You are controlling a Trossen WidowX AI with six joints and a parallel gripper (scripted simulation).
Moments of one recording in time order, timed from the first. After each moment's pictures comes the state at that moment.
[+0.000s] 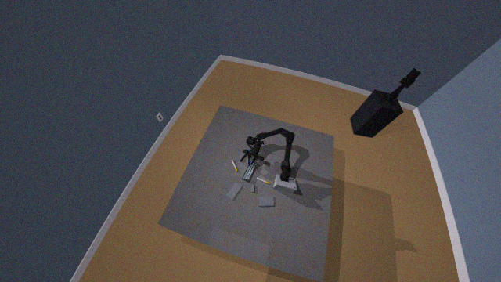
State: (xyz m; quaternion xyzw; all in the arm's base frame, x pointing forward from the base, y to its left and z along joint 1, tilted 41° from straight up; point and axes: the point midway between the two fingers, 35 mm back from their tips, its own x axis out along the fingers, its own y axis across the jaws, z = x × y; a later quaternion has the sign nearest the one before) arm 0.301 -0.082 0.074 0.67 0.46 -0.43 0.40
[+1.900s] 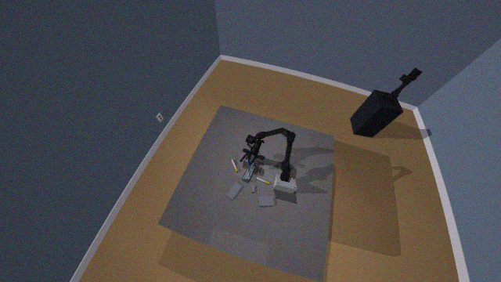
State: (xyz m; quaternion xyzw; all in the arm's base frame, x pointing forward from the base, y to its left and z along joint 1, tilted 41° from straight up) arm 0.303 -0.064 0.089 0.66 0.47 -0.43 0.39
